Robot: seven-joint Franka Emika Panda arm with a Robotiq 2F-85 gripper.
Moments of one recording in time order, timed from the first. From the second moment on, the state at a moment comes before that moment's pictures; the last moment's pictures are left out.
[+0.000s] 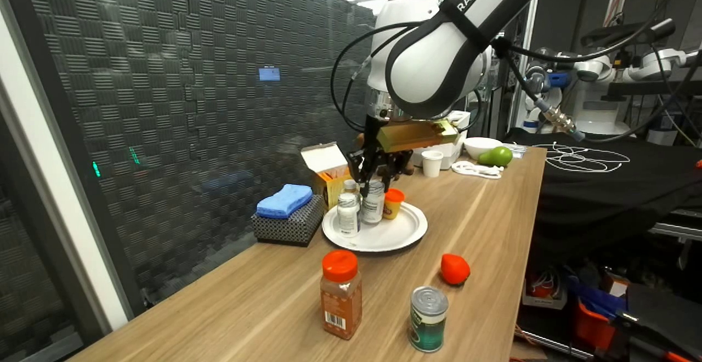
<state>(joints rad) 0.09 0.31 -0.07 -2.09 -0.12 2.64 0.48</state>
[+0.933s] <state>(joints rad) 0.12 0.28 -0.08 -2.09 -0.19 2.64 0.45</state>
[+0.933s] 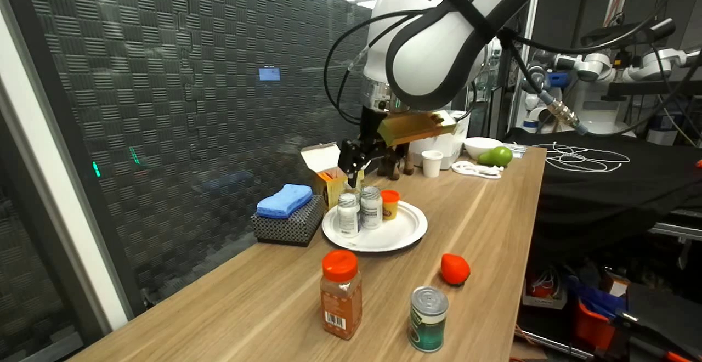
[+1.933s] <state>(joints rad) 0.24 0.22 0.08 -2.04 -0.19 2.33 0.69</state>
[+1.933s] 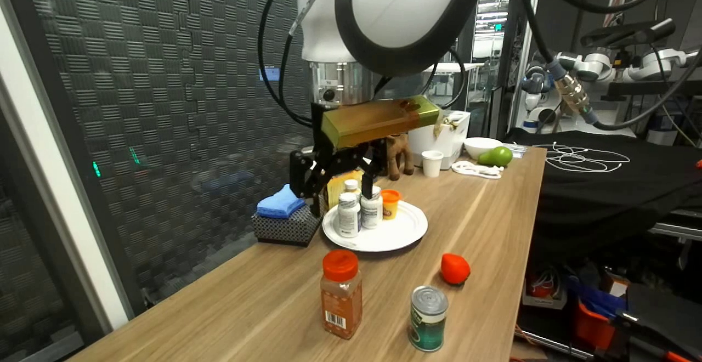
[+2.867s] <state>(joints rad) 0.26 0.26 0.16 -1.97 -0.01 2.09 0.58</state>
